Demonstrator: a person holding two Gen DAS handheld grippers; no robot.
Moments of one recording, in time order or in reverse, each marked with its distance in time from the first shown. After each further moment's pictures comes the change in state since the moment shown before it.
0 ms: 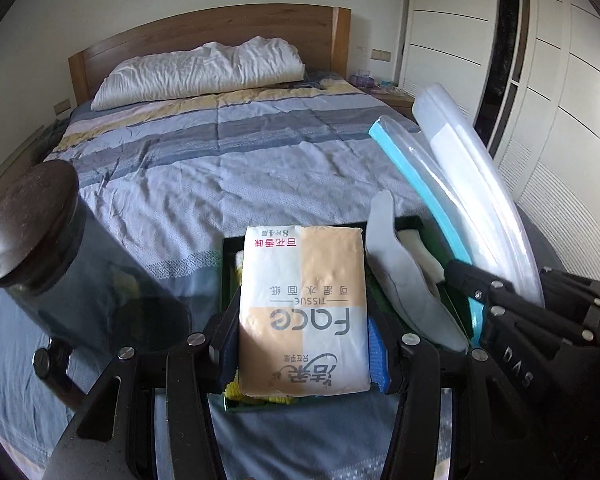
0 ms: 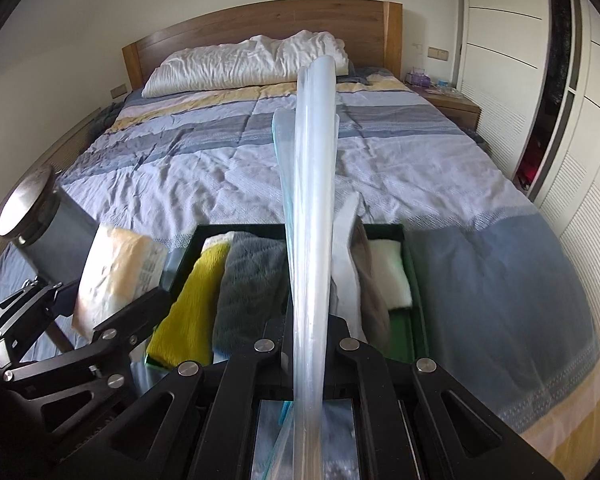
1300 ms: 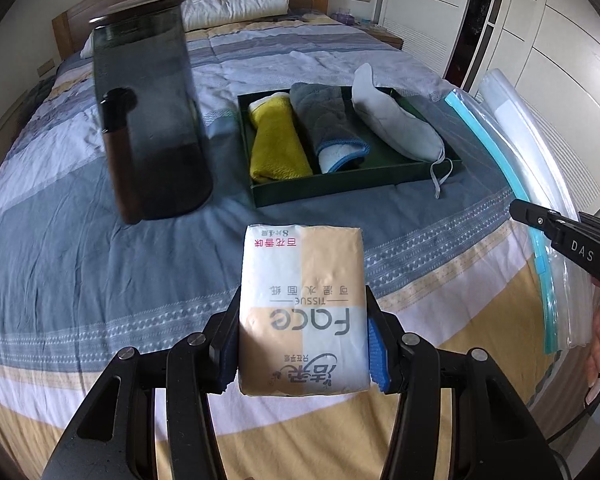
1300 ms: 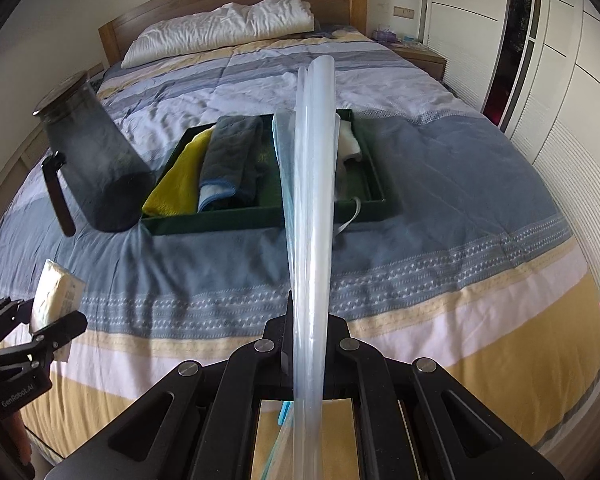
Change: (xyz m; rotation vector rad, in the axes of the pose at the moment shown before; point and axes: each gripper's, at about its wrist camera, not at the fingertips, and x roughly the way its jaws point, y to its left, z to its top) left arm -0.078 0.031 -0.147 0.056 0.224 -0.076; right arm -0.125 -0.011 -0.125 0.088 0.119 -0.073
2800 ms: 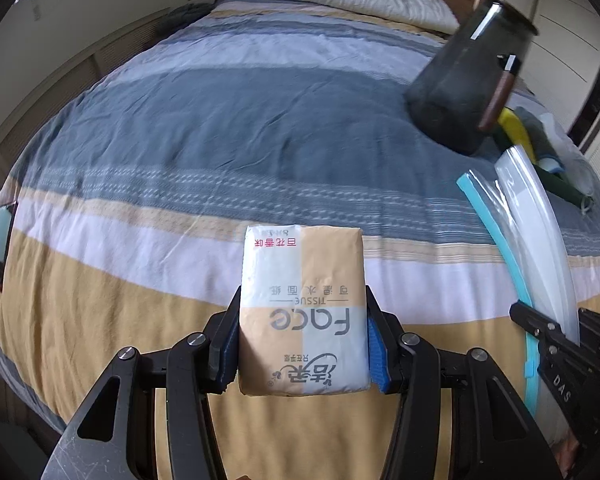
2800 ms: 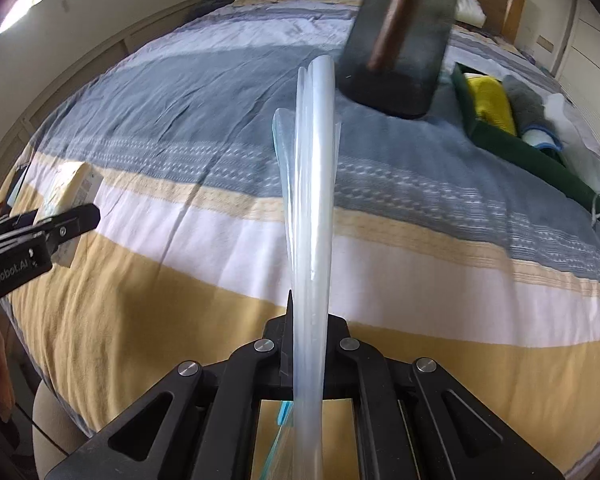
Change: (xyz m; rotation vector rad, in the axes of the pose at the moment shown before) left arm -0.063 0.242 -0.163 -0.352 -0.011 0.250; right arm 0.044 0.276 -0.121 -0.324 0.108 0.199
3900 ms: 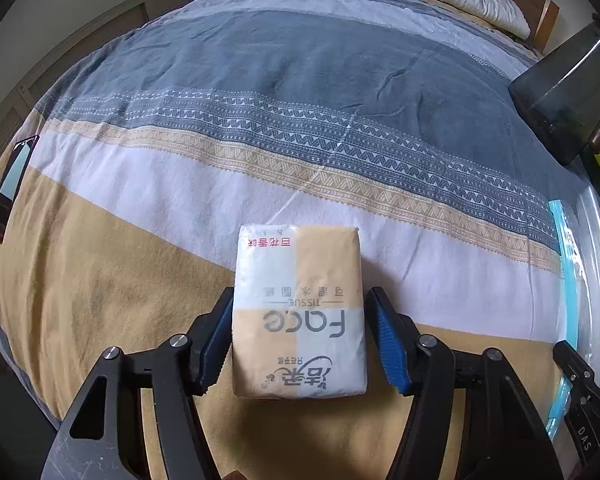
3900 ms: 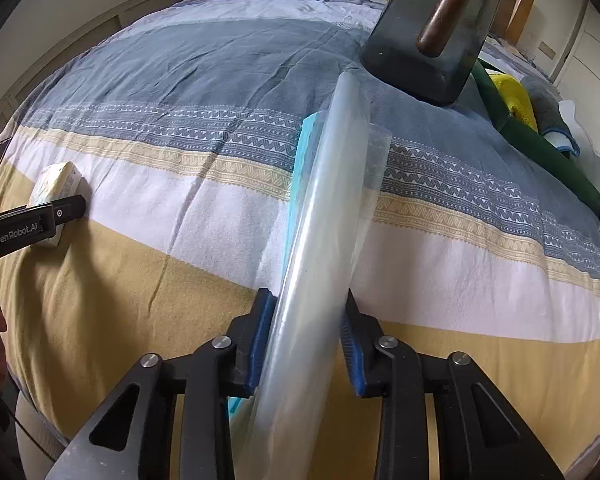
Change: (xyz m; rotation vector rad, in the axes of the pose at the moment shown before) left arm 0.064 0.093 -0.018 -0.164 0.101 0.123; right arm 0.055 0.057 -0.004 -0.060 0.063 -0.062
